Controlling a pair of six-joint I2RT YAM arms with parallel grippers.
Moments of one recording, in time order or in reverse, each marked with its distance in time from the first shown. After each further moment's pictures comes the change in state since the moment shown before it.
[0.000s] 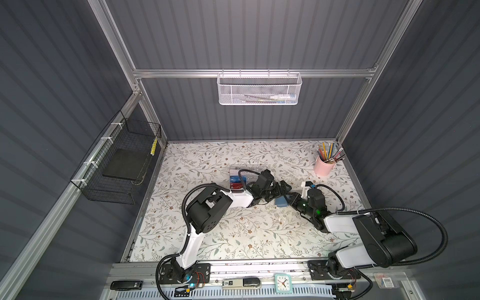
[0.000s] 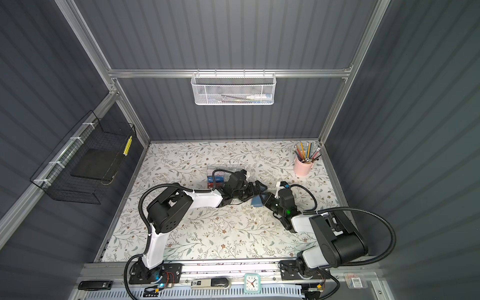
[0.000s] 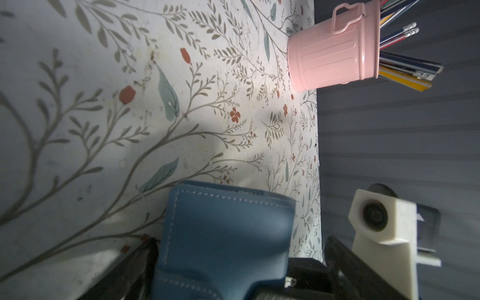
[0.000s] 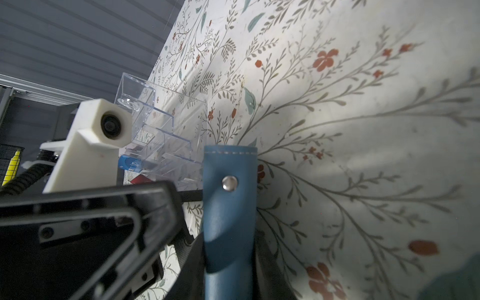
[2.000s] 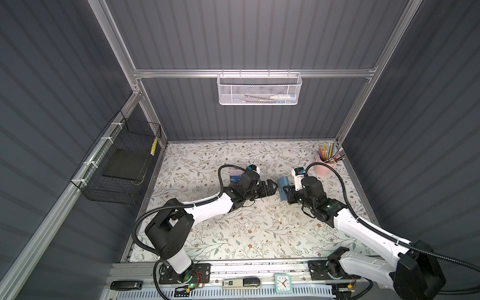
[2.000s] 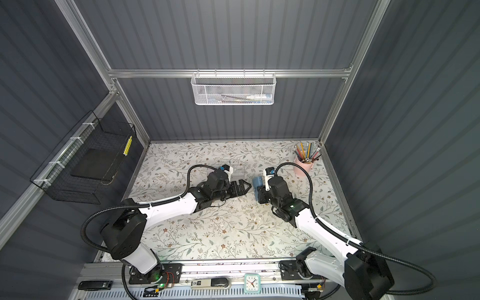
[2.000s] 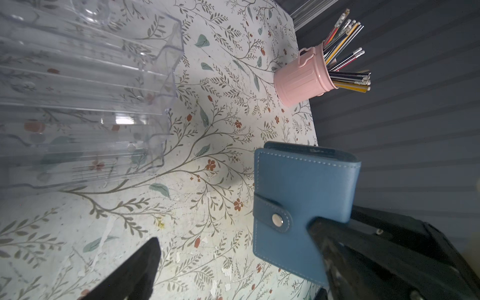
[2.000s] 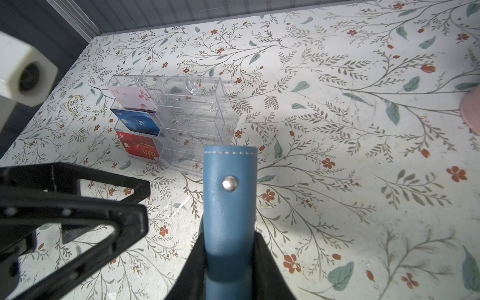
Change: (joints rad) left arm 0.007 -0.437 -0.241 -0.204 -0.140 0.171; right arm 0.208 -0.338 0.353 -0.772 0.319 -0.565
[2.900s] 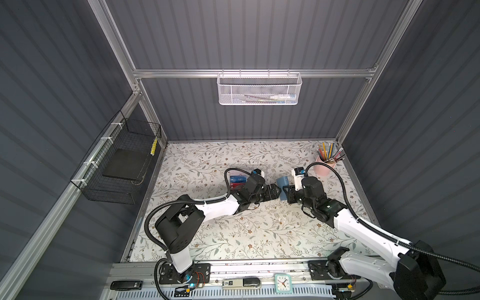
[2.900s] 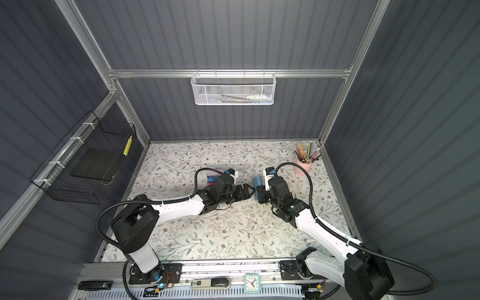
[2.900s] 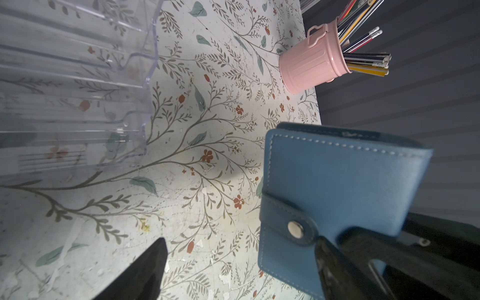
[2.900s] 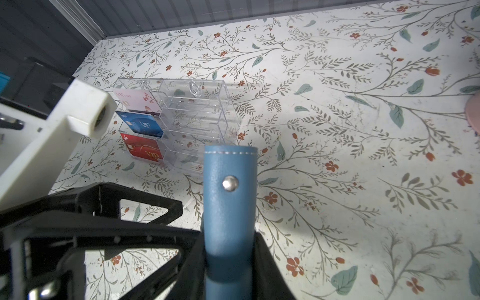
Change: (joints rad) left arm -0.036 0.079 0.005 0.060 -0.013 -0.026; right arm 0.000 -0.002 -0.005 0.015 -0.011 0.001
